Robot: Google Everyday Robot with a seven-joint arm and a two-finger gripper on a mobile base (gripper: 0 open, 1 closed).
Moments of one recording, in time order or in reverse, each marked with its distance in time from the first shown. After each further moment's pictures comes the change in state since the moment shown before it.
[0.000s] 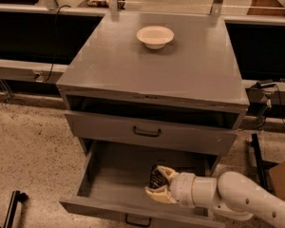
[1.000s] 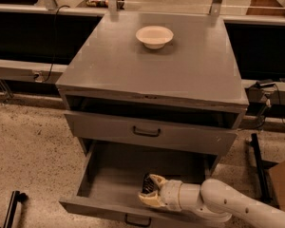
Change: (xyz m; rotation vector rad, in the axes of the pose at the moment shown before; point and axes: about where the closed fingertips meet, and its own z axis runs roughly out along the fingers) arm 0.073 -0.011 0.069 -0.023 -0.018 0.088
